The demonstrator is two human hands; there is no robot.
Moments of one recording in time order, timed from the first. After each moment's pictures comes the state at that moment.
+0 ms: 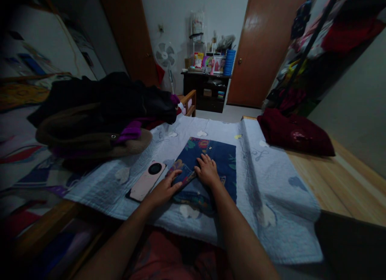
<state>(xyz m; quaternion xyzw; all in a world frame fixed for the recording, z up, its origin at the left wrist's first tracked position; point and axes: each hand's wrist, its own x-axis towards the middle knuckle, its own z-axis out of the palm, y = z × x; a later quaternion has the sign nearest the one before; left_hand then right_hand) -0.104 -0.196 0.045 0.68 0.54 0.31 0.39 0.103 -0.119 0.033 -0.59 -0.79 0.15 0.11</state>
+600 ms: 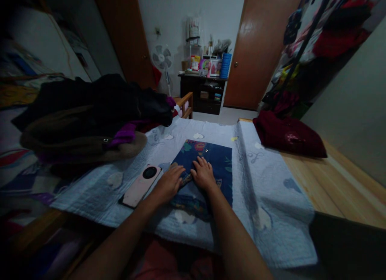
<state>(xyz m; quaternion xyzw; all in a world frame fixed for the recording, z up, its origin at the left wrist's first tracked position) -0.077 -0.173 0.058 0.82 0.55 0.15 0.09 0.103 -0.119 0.035 -0.59 -0.79 0.15 0.11</state>
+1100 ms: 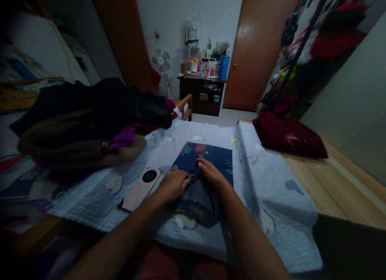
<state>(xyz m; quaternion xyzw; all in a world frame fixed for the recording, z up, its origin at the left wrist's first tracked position) -0.061 -0.160 0.080 0.82 0.53 0.12 0.15 0.132 -0.103 0.060 -0.53 -0.75 0.32 0.23</state>
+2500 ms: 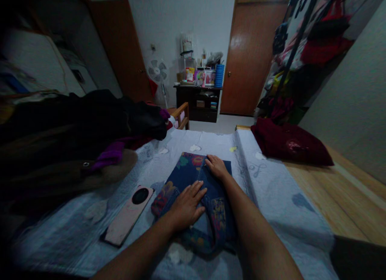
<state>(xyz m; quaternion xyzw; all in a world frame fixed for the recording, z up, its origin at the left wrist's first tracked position) -0.016 -0.142 0.024 0.89 0.43 0.13 0.13 0.186 0.012 0.012 -0.57 -0.79 0.13 0.16</state>
